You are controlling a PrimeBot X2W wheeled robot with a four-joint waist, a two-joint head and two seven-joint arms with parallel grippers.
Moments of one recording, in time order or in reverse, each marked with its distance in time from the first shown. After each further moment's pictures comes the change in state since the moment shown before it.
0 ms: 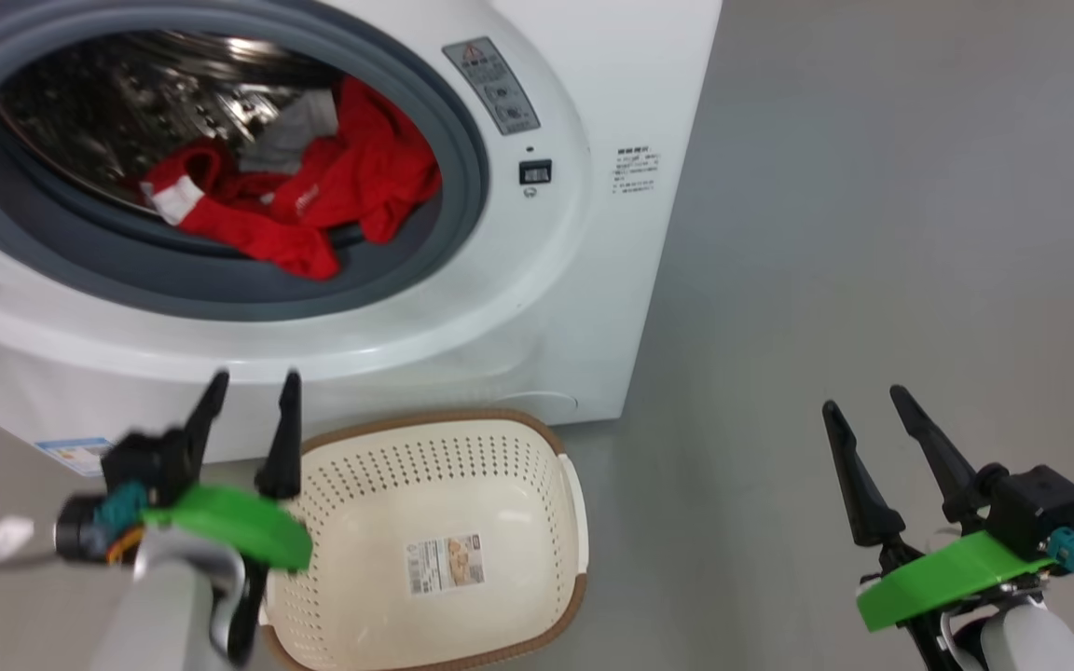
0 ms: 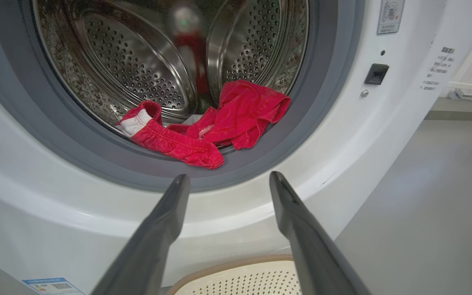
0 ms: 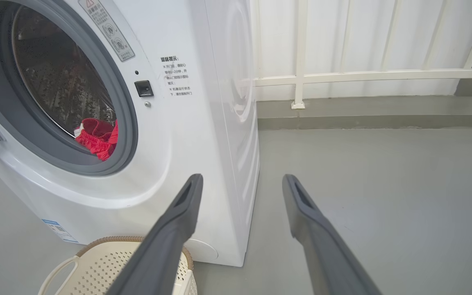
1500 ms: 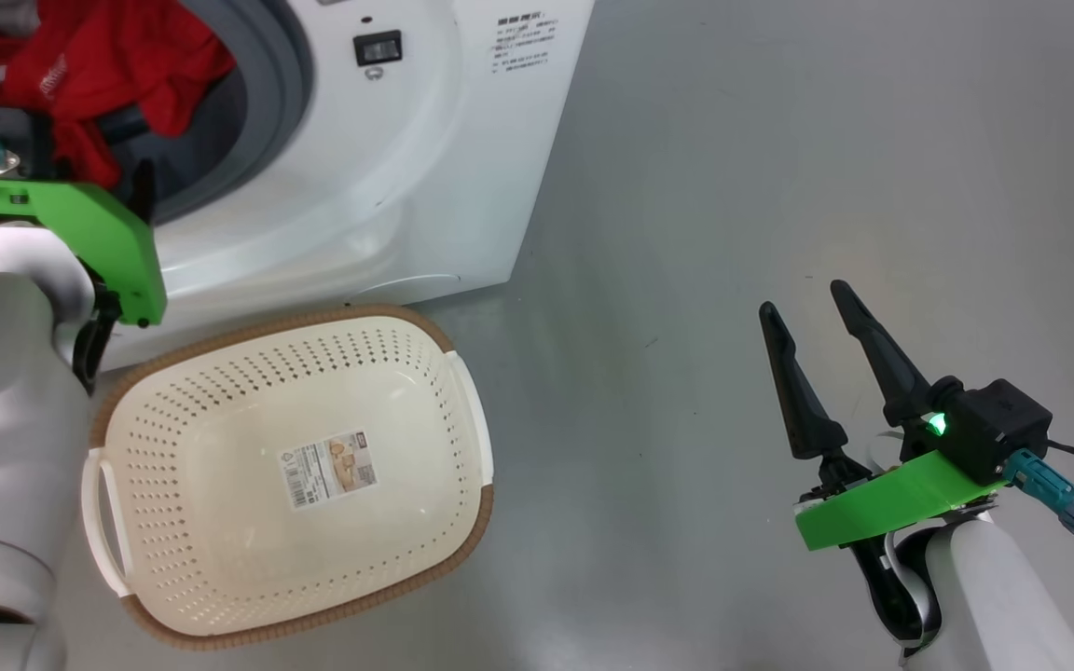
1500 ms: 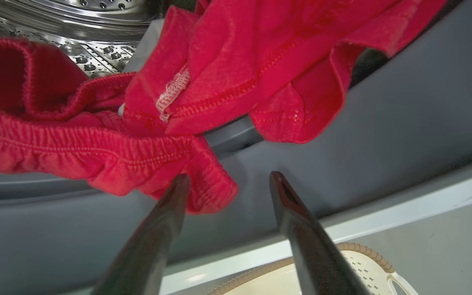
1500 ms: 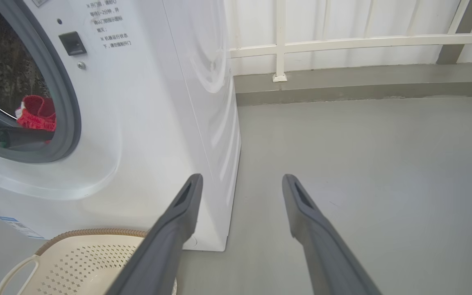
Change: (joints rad) left arm -0.812 0.131 -0.183 0.770 0.002 0.001 0.223; right arm -0.163 0.070 0.058 -0.040 -0.024 0.000 0.000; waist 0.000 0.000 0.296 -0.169
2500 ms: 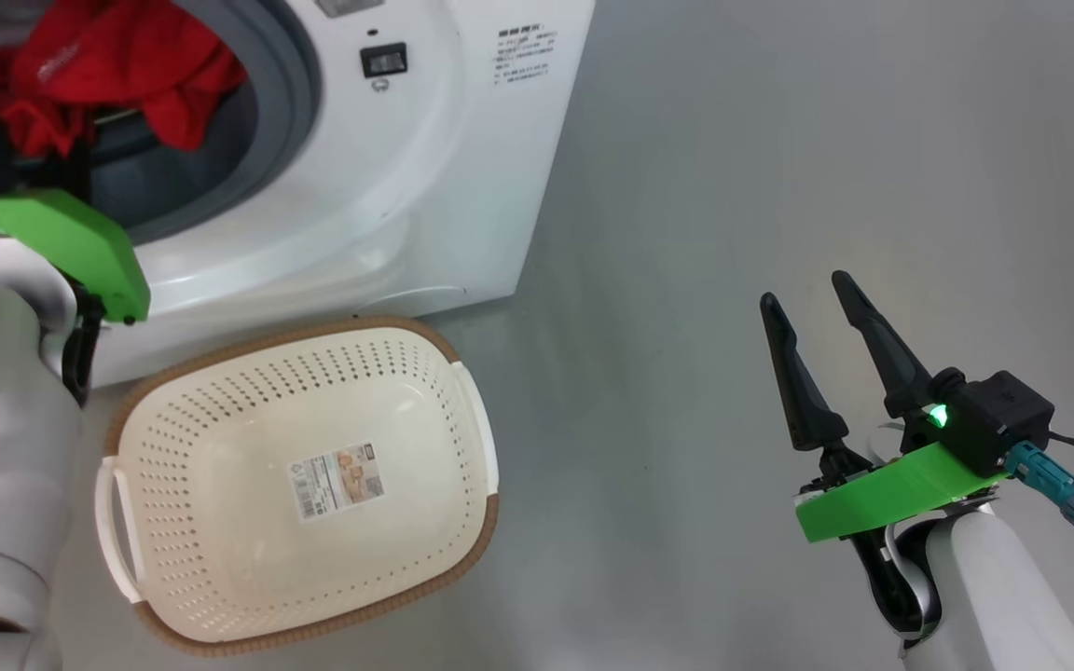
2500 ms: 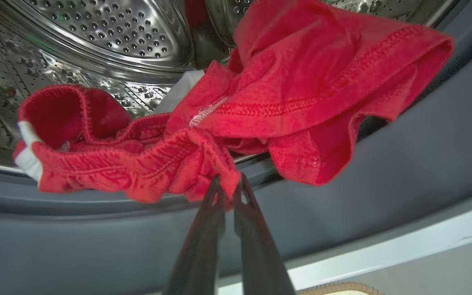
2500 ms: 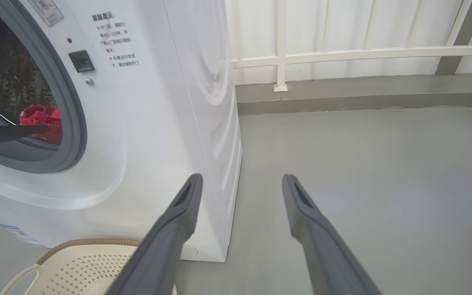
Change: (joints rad) left arm 0.003 0.017 -0.005 0.009 -0.061 0.017 -0.130; right arm -0.016 0.001 0.000 0.001 0.000 0.000 0.000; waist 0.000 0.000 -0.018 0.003
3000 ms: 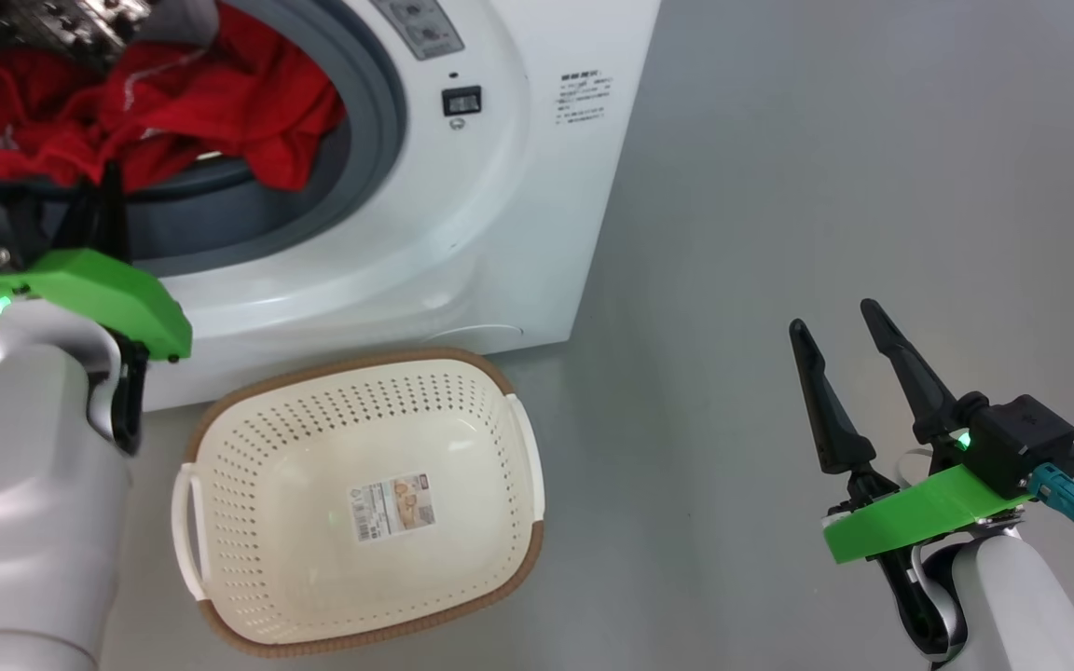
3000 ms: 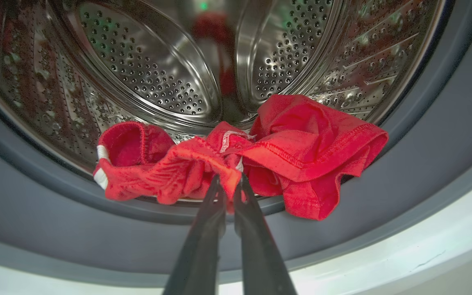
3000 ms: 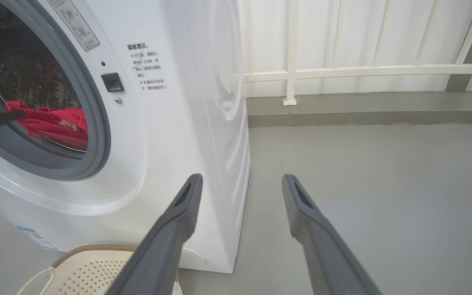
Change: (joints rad) left arm 0.195 -0.025 0.081 -0.240 -0.050 0.036 -0.093; right arm 0.047 -0.032 -0.027 0.004 0.000 0.000 0.000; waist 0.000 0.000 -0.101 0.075
